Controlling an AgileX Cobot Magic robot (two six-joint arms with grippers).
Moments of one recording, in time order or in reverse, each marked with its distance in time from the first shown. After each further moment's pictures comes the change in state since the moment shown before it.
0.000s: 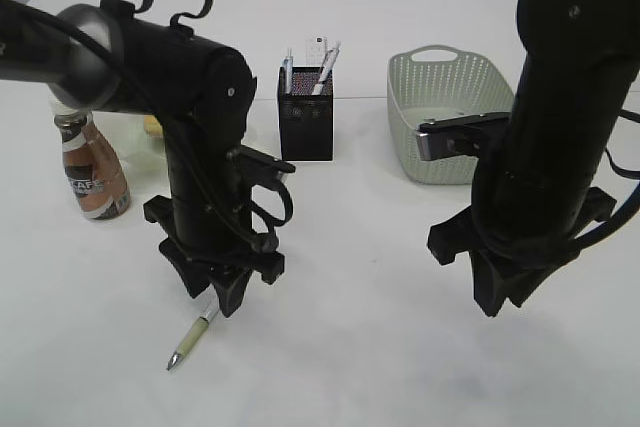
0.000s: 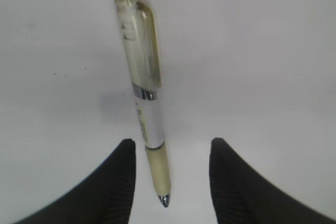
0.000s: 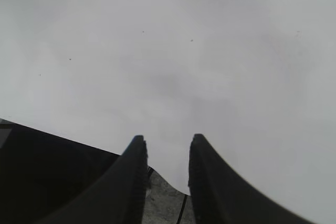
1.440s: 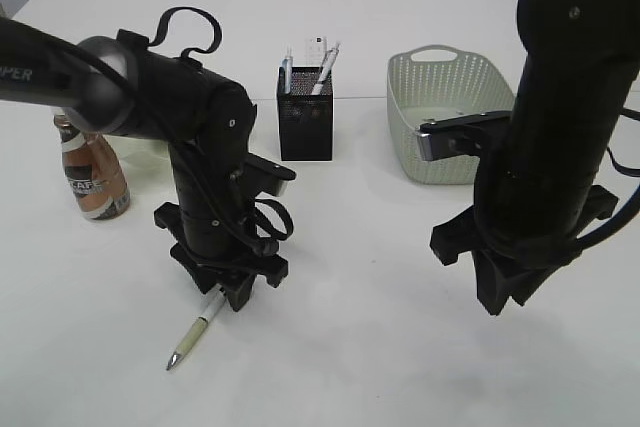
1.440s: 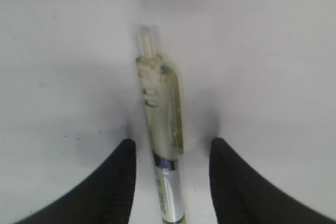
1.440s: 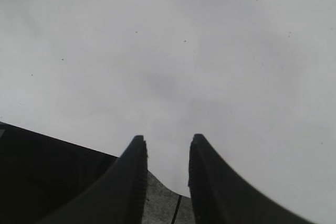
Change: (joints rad) left arm 0.013 0.050 0.039 0.053 -0.168 -0.031; right arm 0.000 0.000 0.000 -0.017 0.000 0.000
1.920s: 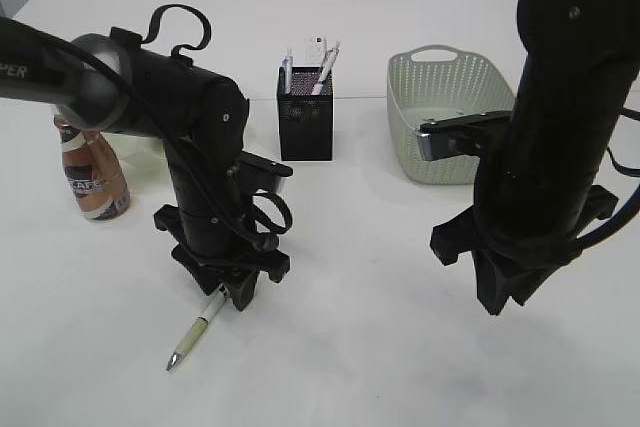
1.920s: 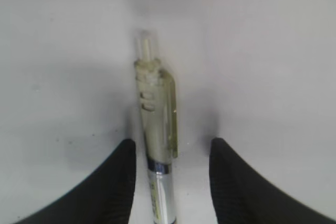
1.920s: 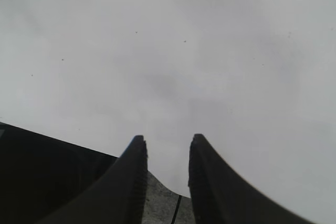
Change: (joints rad) left arm 0.015 0.000 0.000 -0.051 -0.010 0.016; right arm 0.000 0.000 0.000 0.000 0.000 0.000
